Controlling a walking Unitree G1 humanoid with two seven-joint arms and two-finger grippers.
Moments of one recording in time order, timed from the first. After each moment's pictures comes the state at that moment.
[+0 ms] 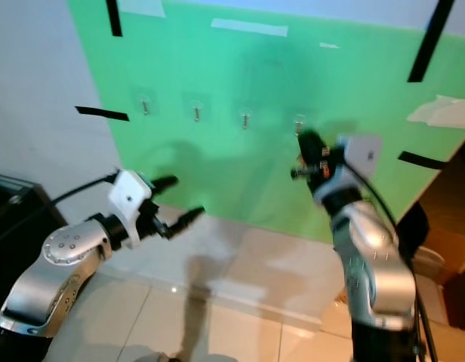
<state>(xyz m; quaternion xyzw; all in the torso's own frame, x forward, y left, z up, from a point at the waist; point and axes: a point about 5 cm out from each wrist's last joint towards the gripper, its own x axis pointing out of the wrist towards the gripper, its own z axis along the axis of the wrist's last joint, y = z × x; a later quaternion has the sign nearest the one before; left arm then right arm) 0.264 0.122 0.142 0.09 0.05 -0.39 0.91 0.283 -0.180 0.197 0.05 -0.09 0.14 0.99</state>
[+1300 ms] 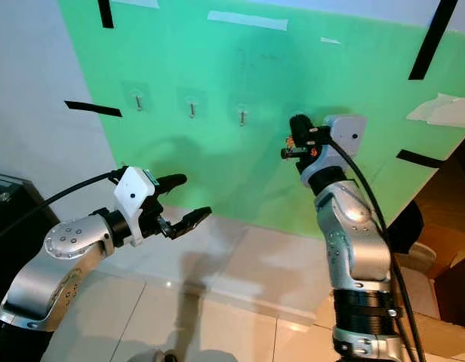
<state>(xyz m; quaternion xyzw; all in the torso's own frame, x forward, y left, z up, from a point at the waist) 0.266 0.117 0.150 0.09 0.04 -0.42 0.90 0.314 -0.169 0.188 0.08 -0.09 0.09 0.99</state>
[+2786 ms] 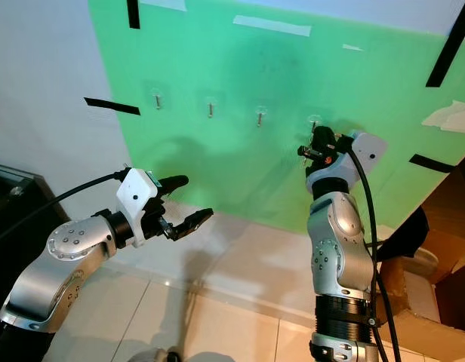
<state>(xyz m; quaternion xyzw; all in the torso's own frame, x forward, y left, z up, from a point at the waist) 0.266 0.115 0.149 0.10 0.04 -0.42 0.90 0.312 -0.178 0.171 0.20 -0.09 -0.04 0.98</state>
